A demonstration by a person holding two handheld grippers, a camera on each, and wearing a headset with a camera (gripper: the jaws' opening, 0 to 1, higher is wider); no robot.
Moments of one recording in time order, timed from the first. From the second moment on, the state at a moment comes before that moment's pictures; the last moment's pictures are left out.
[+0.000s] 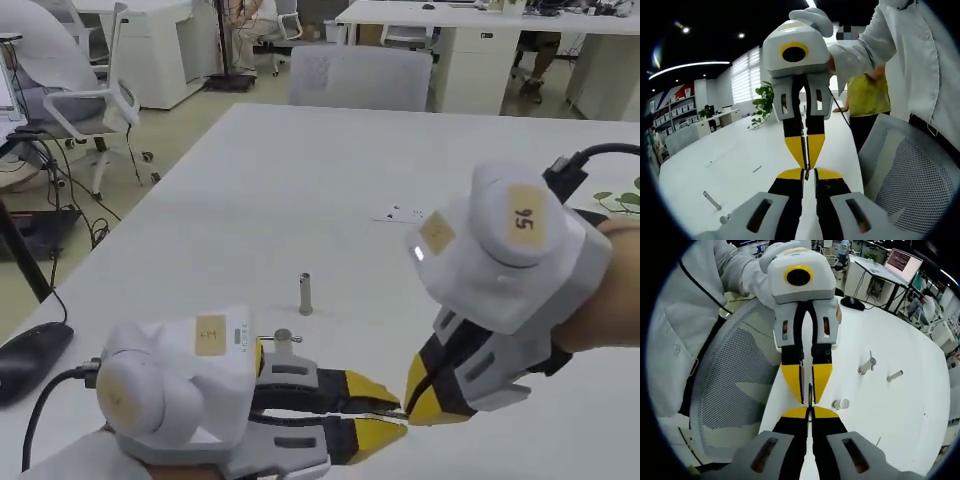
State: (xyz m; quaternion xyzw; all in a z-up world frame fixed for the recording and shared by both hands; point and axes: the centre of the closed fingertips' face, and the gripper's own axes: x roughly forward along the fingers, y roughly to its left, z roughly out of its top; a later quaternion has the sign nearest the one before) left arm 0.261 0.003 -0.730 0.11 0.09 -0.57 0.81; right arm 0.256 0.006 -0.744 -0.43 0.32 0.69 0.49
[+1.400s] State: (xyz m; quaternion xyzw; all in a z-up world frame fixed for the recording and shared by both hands) left arm 0.249 0.007 -0.726 0.12 0.08 -0.60 0.79; right arm 0.244 -0.010 -0.744 -0.36 0.35 0.73 0.46
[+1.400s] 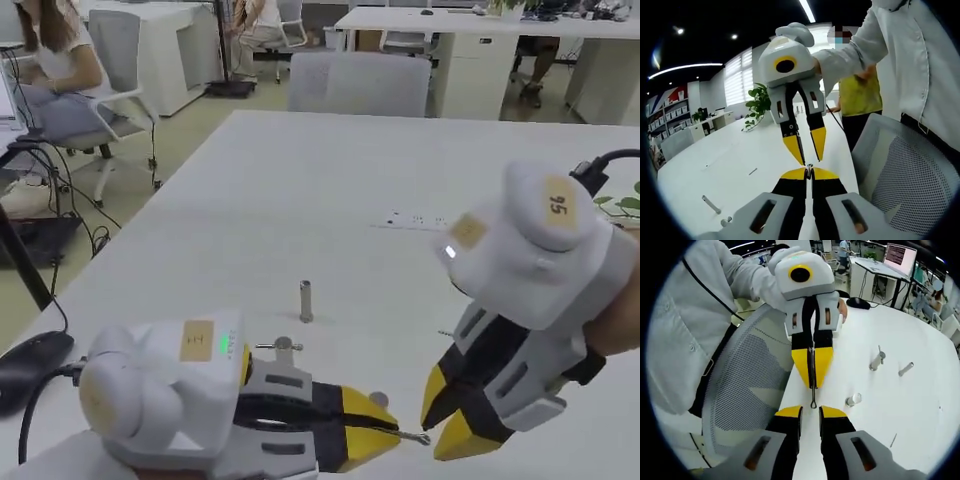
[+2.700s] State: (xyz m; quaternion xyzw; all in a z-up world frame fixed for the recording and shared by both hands) left arm 0.219 -0.013 -0.708 0.15 0.06 -0.66 0.74; right arm 0.201 -0.021 -0.729 -0.22 0.42 0.81 0.35
